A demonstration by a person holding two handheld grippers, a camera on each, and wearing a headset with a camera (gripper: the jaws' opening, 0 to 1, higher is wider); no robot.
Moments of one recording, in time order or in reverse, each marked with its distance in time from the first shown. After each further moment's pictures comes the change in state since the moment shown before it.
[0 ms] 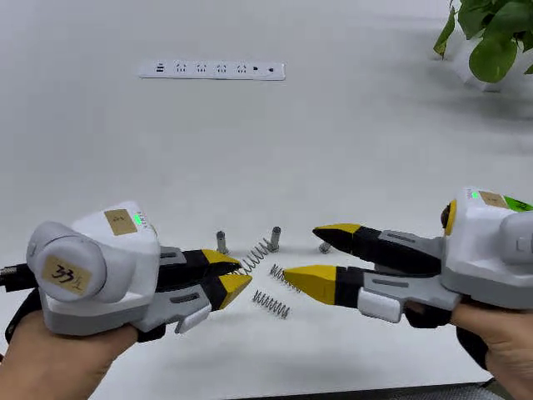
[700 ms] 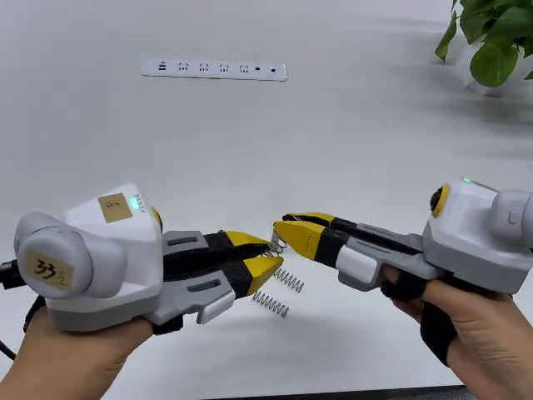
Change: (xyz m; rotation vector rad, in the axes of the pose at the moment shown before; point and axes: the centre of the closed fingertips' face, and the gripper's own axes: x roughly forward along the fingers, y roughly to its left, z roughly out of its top) left arm 0.004 -0.018 0.038 -0.014 -0.151 -0.054; right arm 0.009 0.011 0.026 0.142 -0.110 0.038
